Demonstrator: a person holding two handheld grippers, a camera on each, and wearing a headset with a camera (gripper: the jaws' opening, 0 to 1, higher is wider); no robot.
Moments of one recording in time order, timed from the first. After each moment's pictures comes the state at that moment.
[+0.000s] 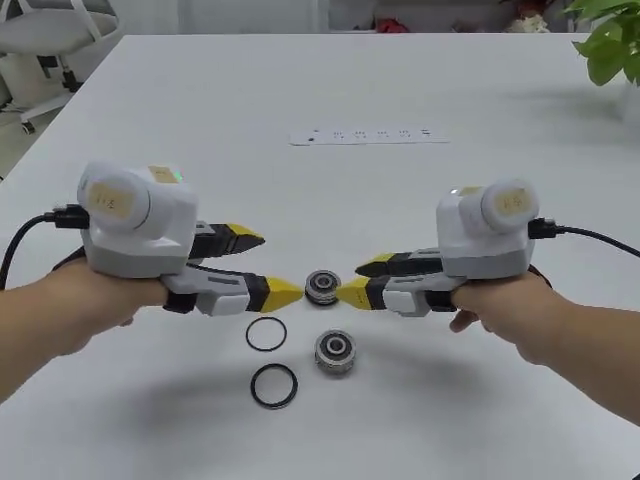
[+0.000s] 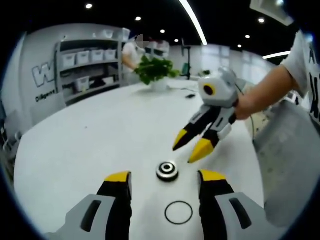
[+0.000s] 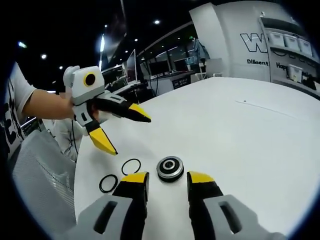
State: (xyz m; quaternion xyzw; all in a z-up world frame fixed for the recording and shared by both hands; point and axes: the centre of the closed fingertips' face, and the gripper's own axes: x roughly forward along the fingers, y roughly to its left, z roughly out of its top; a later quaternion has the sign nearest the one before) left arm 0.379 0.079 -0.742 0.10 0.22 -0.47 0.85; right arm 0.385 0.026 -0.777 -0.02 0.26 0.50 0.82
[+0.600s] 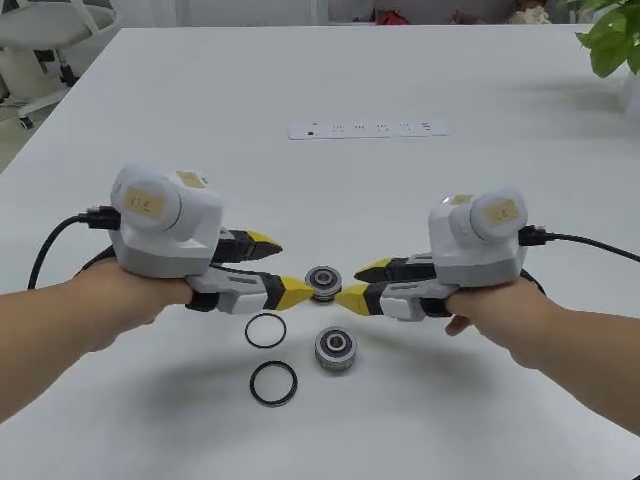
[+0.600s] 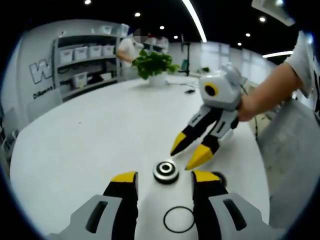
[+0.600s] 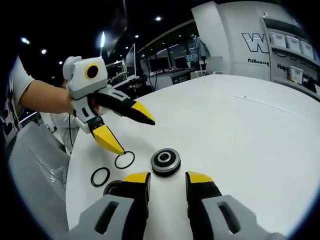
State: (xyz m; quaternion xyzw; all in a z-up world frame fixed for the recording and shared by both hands) left arm 0.386 0.064 -0.762 0.11 0.23 -0.47 0.84; right arm 0.386 0.029 -0.795 -0.04 0.27 0.50 0.82
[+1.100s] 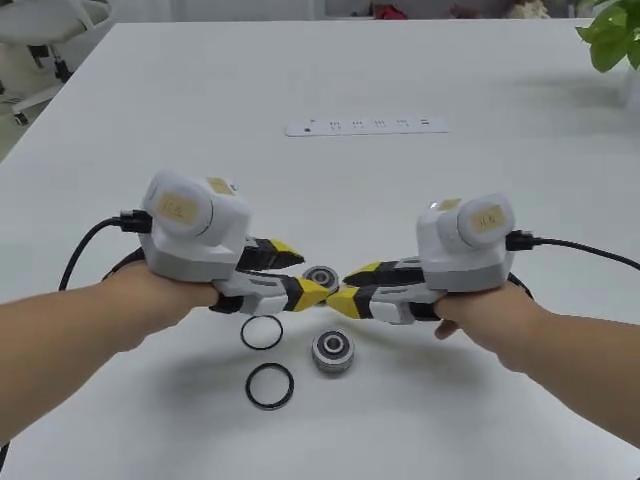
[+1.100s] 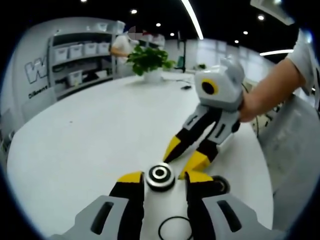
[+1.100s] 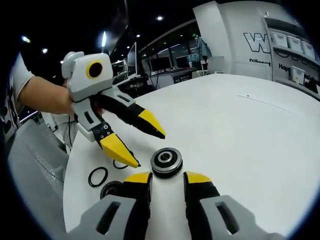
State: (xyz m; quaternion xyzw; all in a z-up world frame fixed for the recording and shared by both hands) left arm 0.389 0.042 -0.777 0.11 0.24 -0.49 0.83; right arm 0.390 0.032 -0.803 -0.04 0.27 0.51 0.82
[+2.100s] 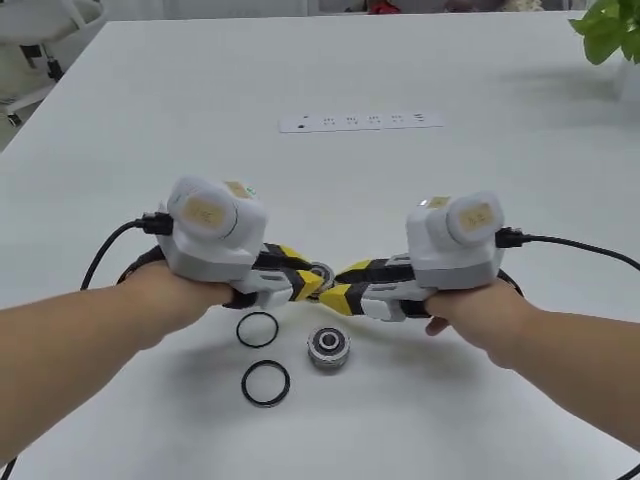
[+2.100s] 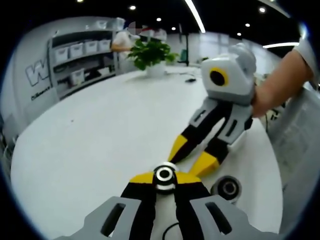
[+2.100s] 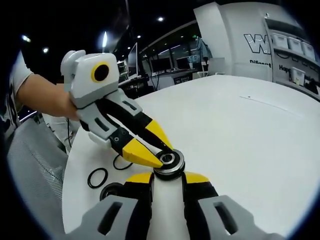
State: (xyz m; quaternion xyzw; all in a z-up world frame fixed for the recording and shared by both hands) left arm 0.399 0.037 -0.789 0.15 0.25 -0.47 0.84; right arm 0.391 0.038 -0.804 -0.04 0.26 0.51 0.82
